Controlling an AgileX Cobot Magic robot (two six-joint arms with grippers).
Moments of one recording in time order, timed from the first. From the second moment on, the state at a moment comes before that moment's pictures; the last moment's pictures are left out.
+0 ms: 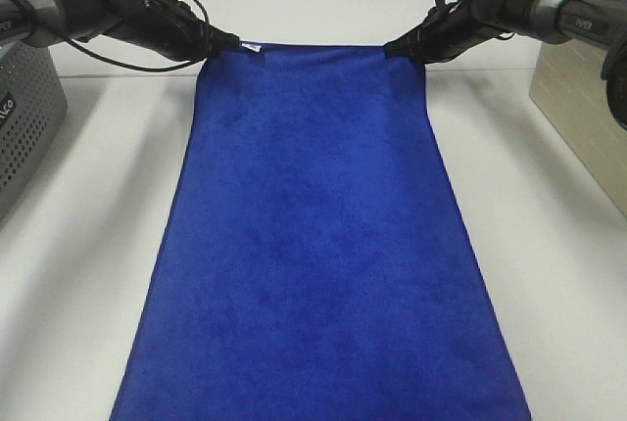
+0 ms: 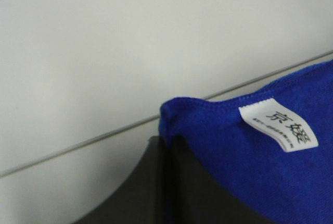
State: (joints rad) left arm -0.17 2.63 -2.24 -0.58 0.38 0.54; right arm 0.14 2.67 -2.29 0.29 0.38 -0.46
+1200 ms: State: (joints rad) left arm -0.19 2.68 -2.24 -0.56 0.20 0.58; right arm 0.15 2.70 -2.29 0.32 0.19 -0.47
